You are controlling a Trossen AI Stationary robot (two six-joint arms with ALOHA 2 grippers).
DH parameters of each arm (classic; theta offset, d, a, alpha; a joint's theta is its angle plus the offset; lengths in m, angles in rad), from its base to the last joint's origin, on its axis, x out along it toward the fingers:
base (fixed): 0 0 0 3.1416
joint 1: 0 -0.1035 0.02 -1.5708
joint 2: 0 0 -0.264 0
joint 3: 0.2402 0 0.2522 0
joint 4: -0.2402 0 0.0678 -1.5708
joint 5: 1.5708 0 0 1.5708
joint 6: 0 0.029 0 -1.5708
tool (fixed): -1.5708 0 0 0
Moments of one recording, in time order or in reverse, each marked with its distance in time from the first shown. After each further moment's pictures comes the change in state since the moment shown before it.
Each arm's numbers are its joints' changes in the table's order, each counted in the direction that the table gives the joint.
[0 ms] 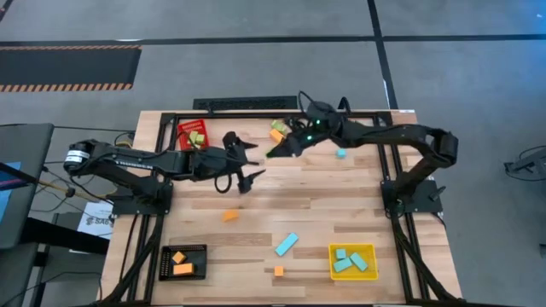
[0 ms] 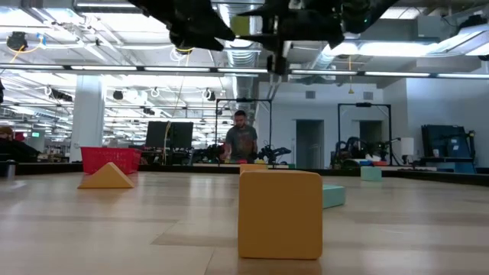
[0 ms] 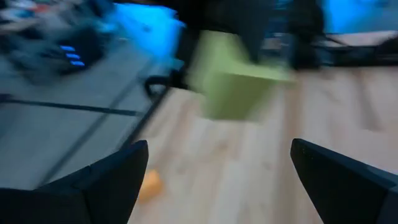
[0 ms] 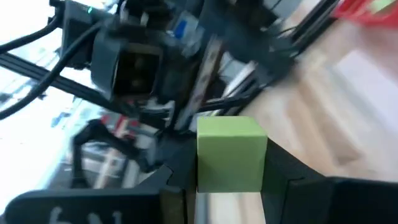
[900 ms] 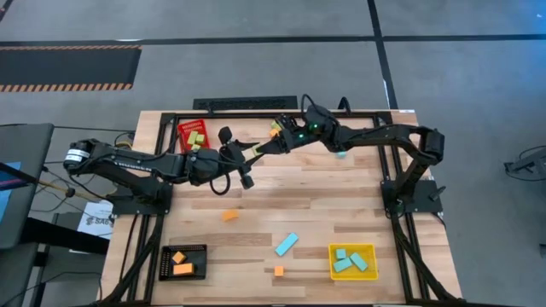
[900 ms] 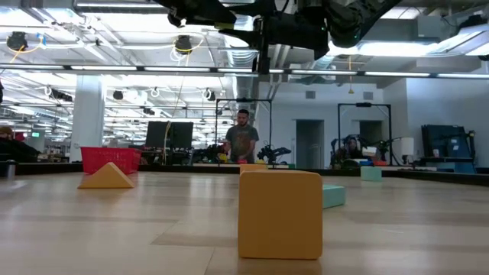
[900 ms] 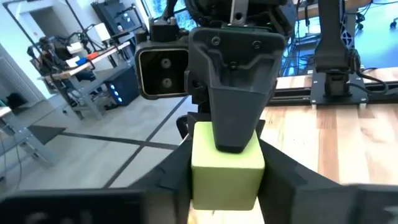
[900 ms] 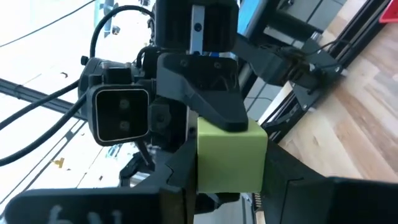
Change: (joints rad) left arm 0.057 0.003 0.000 0.182 0.172 0.133; right arm -0.018 -0.120 0.000 0.361 -0.032 0.296
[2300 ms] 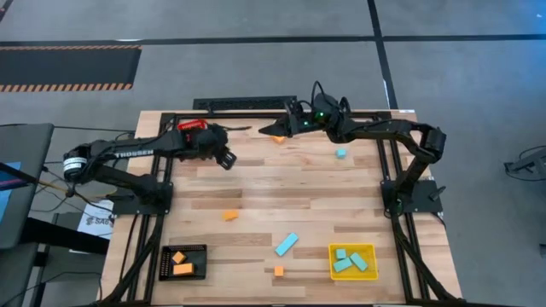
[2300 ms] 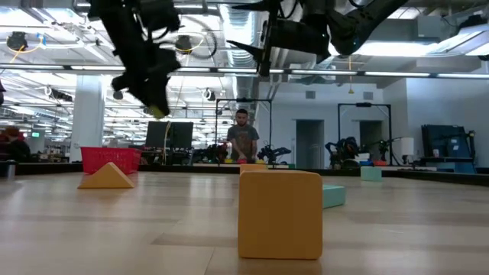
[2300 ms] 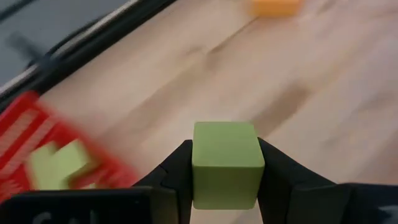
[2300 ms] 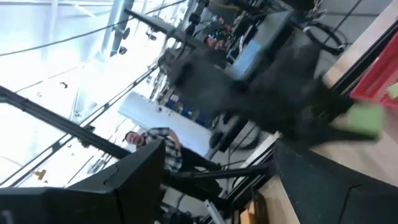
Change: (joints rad) left arm -0.410 0.018 0.001 -0.850 -0.259 -0.641; right arm 0.103 0.001 0.000 0.085 -0.007 -0.085
